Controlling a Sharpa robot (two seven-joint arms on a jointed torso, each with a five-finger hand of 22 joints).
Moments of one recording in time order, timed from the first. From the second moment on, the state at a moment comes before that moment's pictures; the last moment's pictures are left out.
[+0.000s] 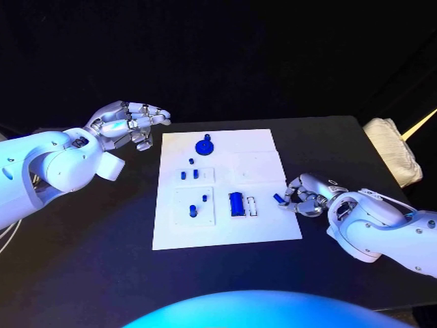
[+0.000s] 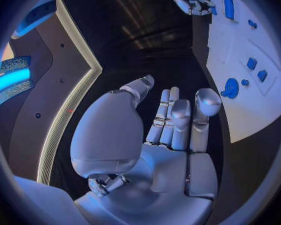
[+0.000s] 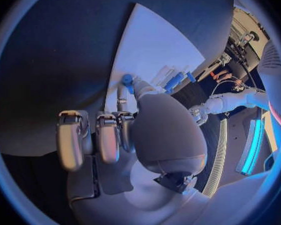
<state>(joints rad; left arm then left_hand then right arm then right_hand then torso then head) 1.27 -0.94 -0.07 1.45 -0.19 0.01 0.29 1.30 -0.20 0.45 0.08 0.15 0.87 0.18 0.24 0.42 0.88 0.12 0.46 0.23 1.25 0.05 1.36 0.88 0.14 1.22 0.15 1.14 1.16 1.06 -1.07 -0.21 1.76 -1.43 -0.52 -0.42 1.38 -0.11 0.20 0.23 0.11 0.99 0.07 0.41 0.48 1.47 0.00 1.52 1.31 1.47 -0.06 1.56 1.31 0.02 1.47 0.04 1.50 1.31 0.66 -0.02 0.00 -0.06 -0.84</state>
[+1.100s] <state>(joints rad) 1.27 -0.94 -0.07 1.45 -0.18 0.01 0.29 1.30 -0.20 0.45 0.08 0.15 0.87 0.18 0.24 0.42 0.88 0.12 0.46 0.23 1.25 0.05 1.36 0.88 0.14 1.22 0.15 1.14 1.16 1.06 -1.01 -0.20 1.73 -1.59 -0.47 -0.45 1.29 -0.27 0.46 0.16 0.36 0.96 0.12 0.34 0.74 1.47 0.03 1.46 1.31 1.47 -0.05 1.56 1.31 0.02 1.47 0.05 1.43 1.31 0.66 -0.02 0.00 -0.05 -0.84</state>
